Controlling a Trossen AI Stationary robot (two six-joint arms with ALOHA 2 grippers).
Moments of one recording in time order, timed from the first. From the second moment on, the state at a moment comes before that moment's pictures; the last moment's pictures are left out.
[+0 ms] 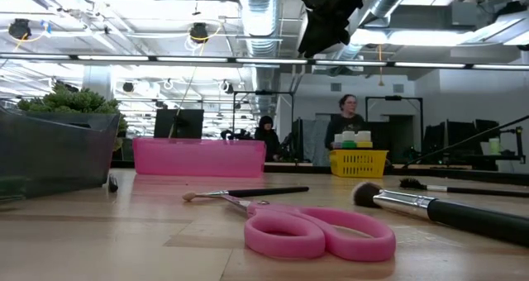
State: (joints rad) left arm -0.99 1.61 1.54 -0.40 -0.07 -1.78; right arm -0.36 1.54 1.52 -0.76 0.11 0.07
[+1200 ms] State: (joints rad) left arm -0.77 1.94 1.61 -0.93 0.12 -2.08; right arm -0.52 1.46 1.52 -0.83 -0.09 0.02
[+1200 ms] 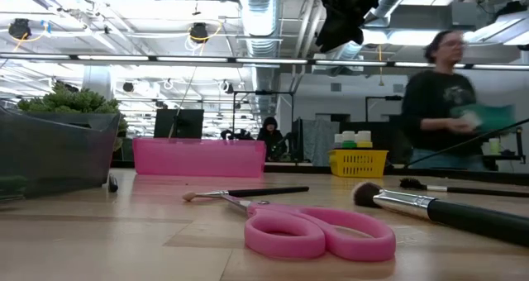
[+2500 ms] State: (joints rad) left arm -0.74 2.12 1.61 -0.94 0.07 -2.08; right arm -0.52 1.46 1.52 -0.86 -0.09 -0.01
